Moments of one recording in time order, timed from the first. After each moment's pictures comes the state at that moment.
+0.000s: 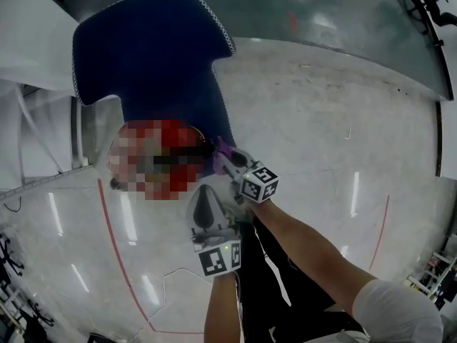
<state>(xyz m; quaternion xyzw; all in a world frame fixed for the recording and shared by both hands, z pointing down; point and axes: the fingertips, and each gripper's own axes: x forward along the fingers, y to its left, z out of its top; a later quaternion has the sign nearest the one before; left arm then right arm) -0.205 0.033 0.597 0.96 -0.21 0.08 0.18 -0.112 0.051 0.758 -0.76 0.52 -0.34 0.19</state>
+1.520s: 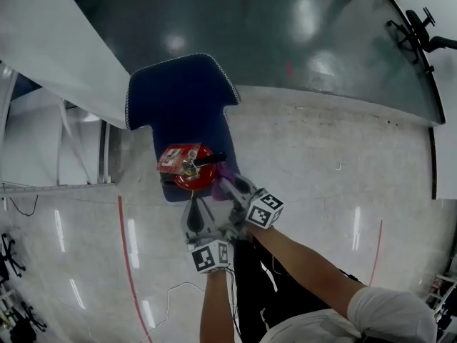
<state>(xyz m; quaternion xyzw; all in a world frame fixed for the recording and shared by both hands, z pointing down) -0.235 -0.005 0.478 0.95 -0.26 0.06 0.15 -0.137 0.042 0.530 -0.73 0.55 -0.28 0.30</state>
